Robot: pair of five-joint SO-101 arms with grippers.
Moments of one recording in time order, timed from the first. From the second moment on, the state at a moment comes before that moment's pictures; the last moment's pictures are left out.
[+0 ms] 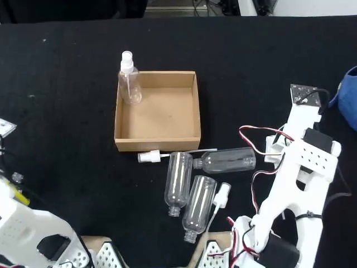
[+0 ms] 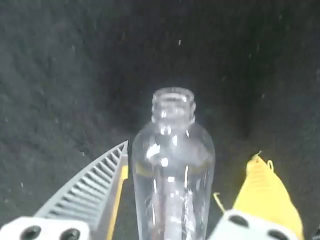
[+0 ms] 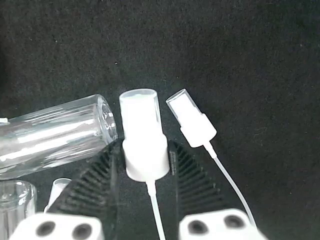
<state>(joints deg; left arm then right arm) -62.3 8.9 15.2 71.0 -83.4 28.8 -26.8 40.8 68.6 17.6</state>
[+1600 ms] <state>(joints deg) -51.1 -6.0 28.1 70.2 -78.1 24.6 -31.8 40.9 70.6 13.1</state>
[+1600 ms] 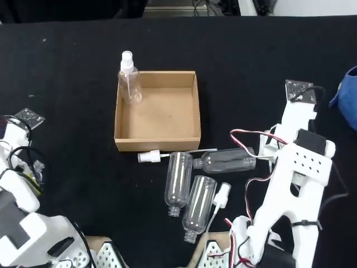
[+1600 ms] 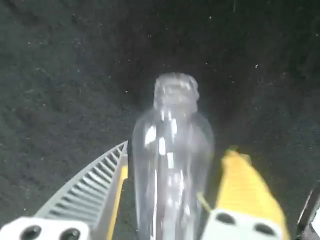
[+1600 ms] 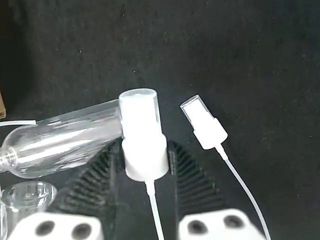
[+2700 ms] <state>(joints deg) -46.8 1.1 27.2 64.5 -78.3 24.6 -31.8 40.9 70.5 13.1</state>
